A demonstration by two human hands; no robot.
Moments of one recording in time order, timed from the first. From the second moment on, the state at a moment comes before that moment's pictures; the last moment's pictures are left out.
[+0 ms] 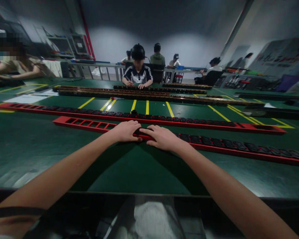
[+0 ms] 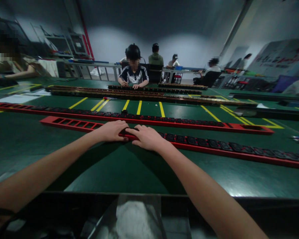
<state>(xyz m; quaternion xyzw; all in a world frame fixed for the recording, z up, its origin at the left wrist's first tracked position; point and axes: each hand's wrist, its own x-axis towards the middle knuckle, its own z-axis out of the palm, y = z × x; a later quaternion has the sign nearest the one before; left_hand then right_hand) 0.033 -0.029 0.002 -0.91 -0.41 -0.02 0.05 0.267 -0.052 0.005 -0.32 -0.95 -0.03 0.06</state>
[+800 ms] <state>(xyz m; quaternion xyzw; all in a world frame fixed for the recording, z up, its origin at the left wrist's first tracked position) 0.039 -0.036 0.001 -0.92 -0.38 -0.06 0.07 0.268 -0.051 0.009 -0.33 -0.94 0.02 0.09</state>
